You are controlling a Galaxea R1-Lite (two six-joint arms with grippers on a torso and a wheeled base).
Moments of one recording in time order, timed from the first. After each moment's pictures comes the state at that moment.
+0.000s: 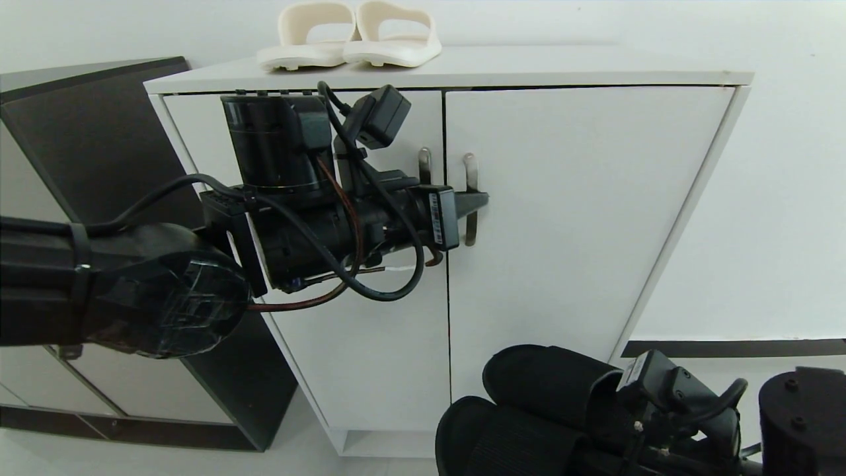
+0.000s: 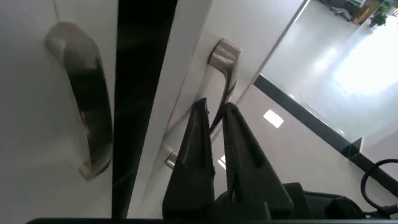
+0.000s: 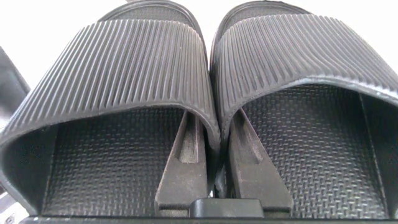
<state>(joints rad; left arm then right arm) -0.66 1.72 -1.16 -0.56 -0.27 -0.18 0.96 1.45 -0.36 -0.72 -0.10 0.03</state>
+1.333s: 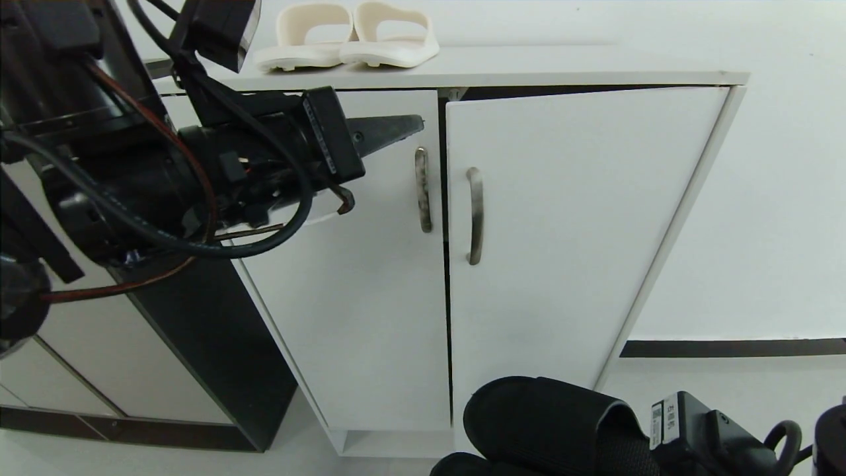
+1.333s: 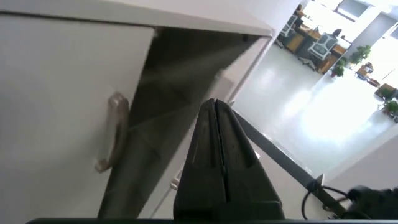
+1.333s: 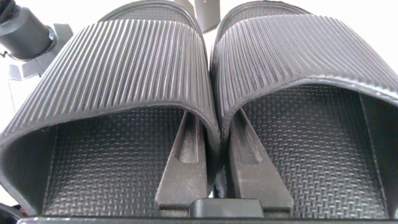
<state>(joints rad) -0.58 1.50 -1.10 -0.55 -0.33 -0.34 1.03 1.37 -0.31 -0.72 0.02 0.02</state>
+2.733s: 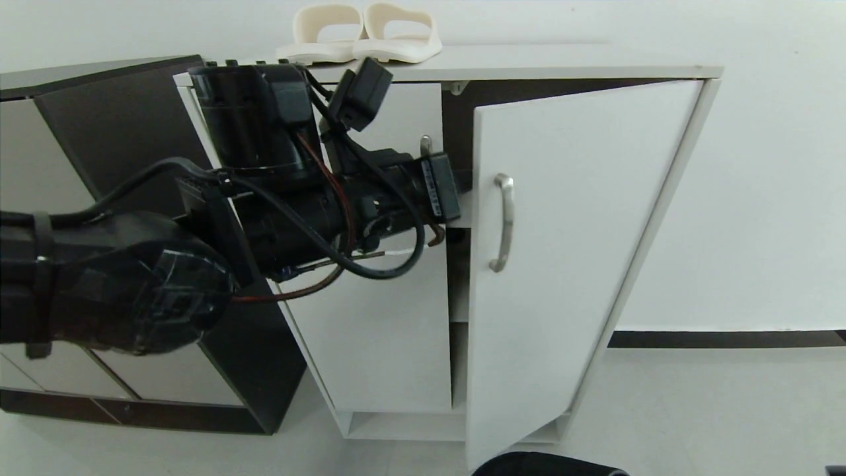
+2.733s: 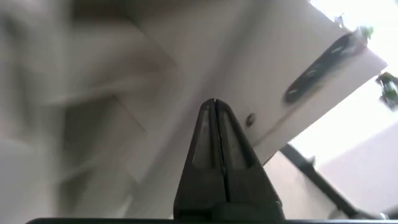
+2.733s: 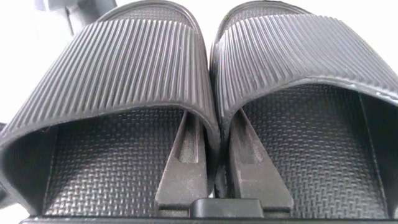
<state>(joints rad) -0.67 1.70 -1.18 -0.57 -0.28 -0.34 1.16 1.36 -0.27 -0.58 0.02 0.02</state>
